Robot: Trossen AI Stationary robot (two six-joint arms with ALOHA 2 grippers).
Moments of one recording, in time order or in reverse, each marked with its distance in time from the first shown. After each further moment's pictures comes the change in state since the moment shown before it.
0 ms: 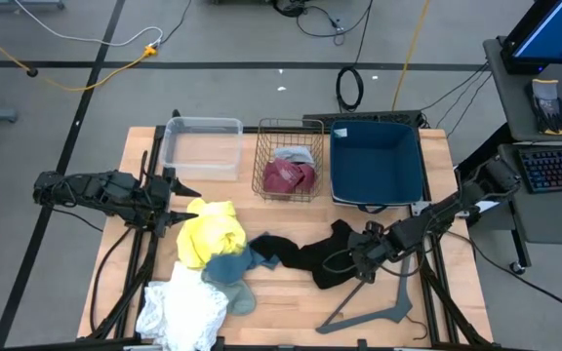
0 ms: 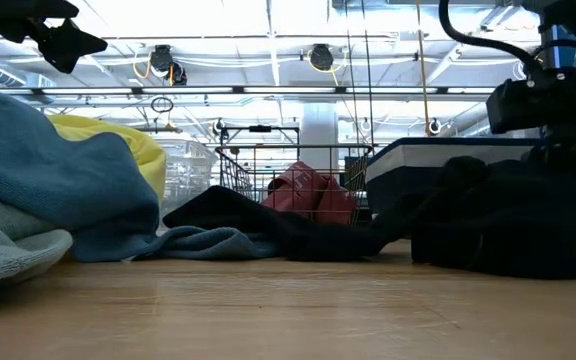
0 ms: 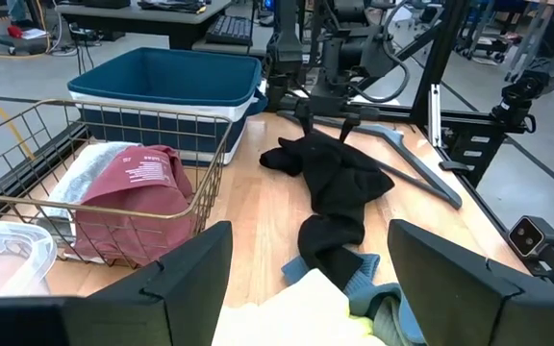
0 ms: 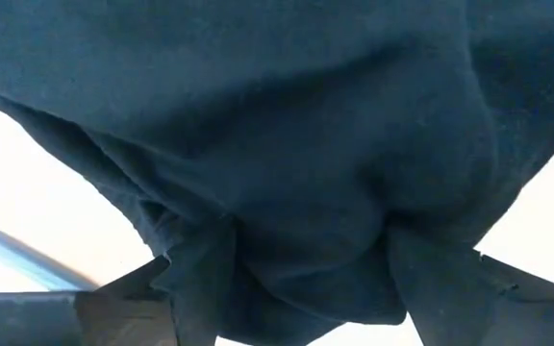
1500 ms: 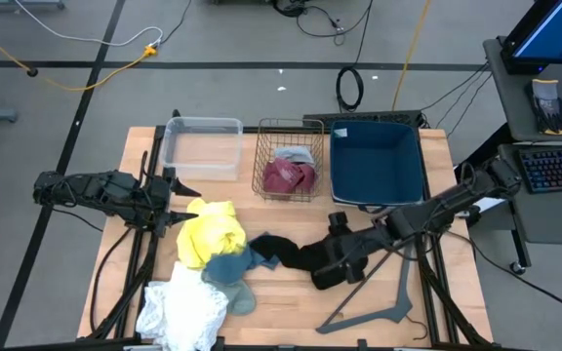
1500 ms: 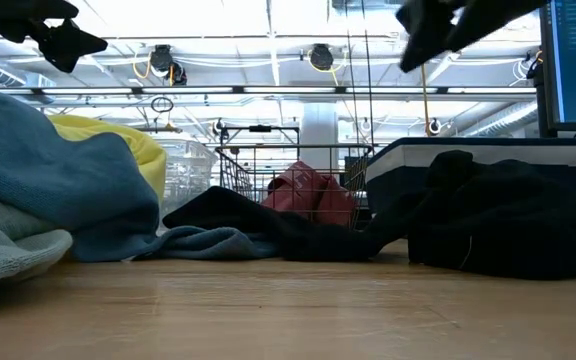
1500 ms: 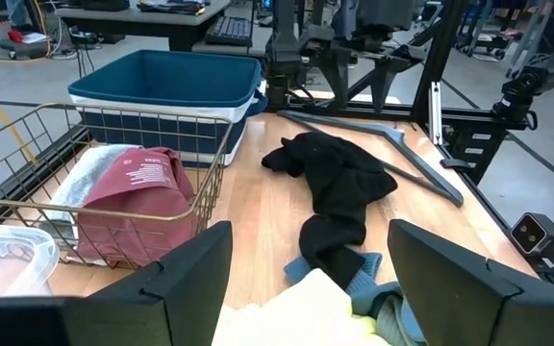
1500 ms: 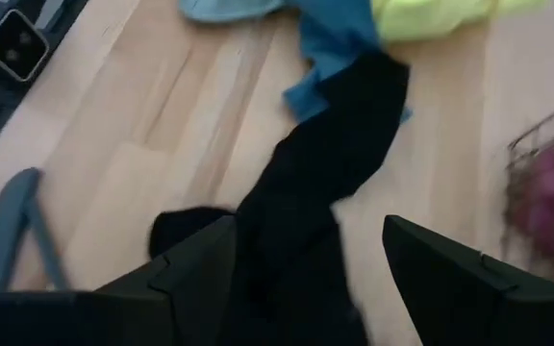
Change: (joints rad) left arm 0.000 0.000 0.000 0.000 0.000 0.014; right arm -0.083 -0.008 0.405 -0.010 0.057 -0.751
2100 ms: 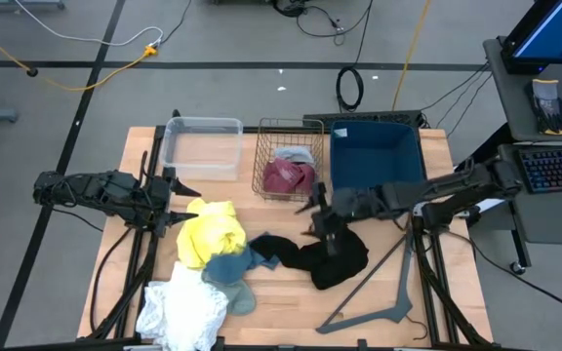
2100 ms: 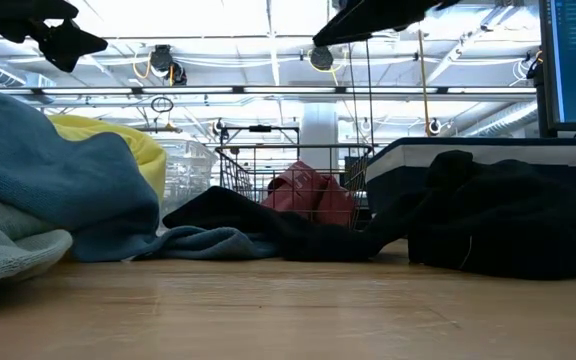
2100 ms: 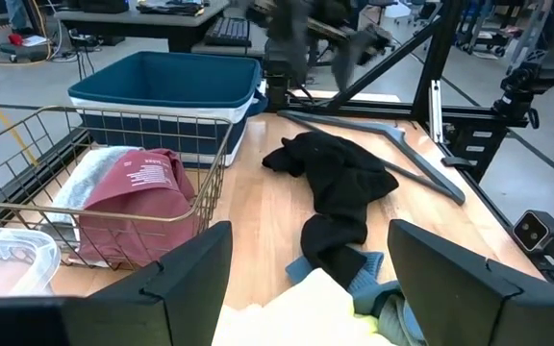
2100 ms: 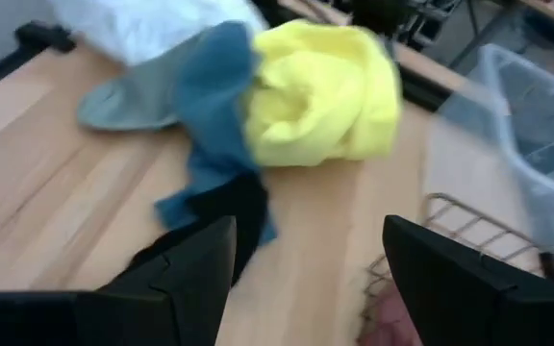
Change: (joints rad) left arm 0.000 0.000 0.000 0.000 0.000 0.012; right arm -0.261 0.000 0.000 0.327 -0.107 -0.403
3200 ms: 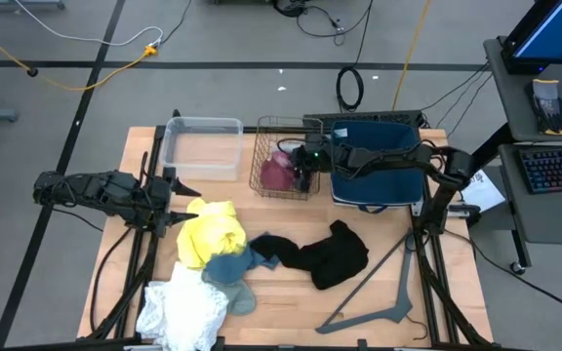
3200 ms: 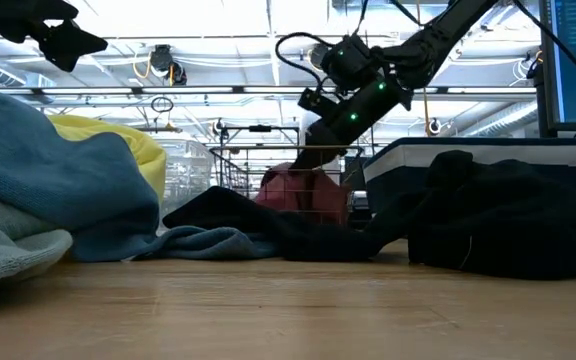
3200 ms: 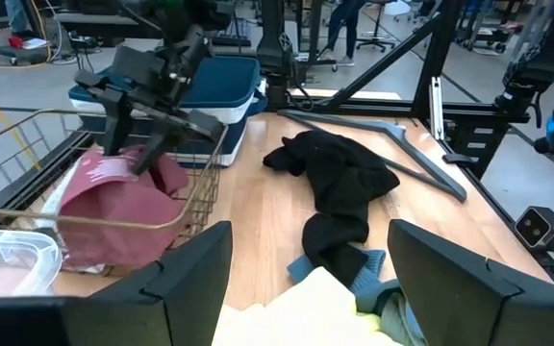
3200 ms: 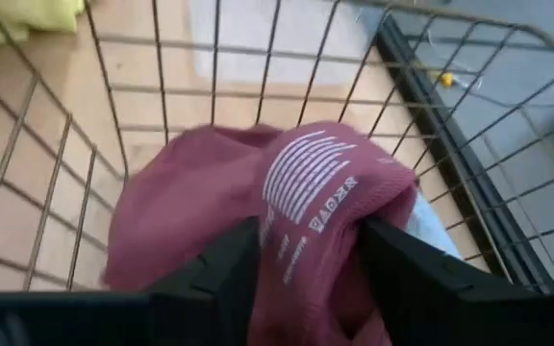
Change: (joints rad) left arm 0.000 0.000 0.000 -0.001 0.000 0.014; right arm -0.535 0.364 0.000 0.312 -0.079 0.069
